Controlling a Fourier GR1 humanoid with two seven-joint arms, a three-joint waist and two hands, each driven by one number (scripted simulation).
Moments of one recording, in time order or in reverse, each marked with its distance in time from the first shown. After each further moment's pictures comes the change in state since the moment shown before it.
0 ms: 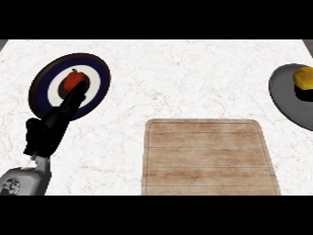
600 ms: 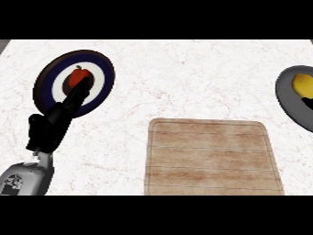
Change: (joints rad) left arm -0.034 -0.017 0.001 -0.011 -0.012 -0.021 0.025; right arm -0.156 -0.109 -0.086 0.463 -0.028 0.066 -0.056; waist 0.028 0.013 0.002
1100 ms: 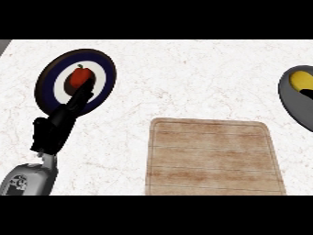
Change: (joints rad) left arm 0.006 -0.017 -0.013 0.006 -0.012 -0.003 -0.024; right arm -0.044 -0.015 -0.180 0.060 -0.184 0.070 -0.205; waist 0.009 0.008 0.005
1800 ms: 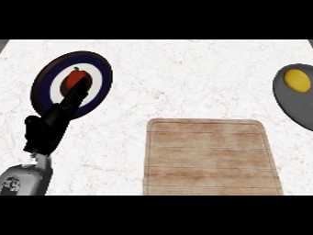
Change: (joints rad) left arm 0.007 0.010 0.029 -0.020 0.008 -0.005 0.026; right arm 0.140 -0.092 -0.240 0.046 -0.276 0.395 -0.323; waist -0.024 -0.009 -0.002
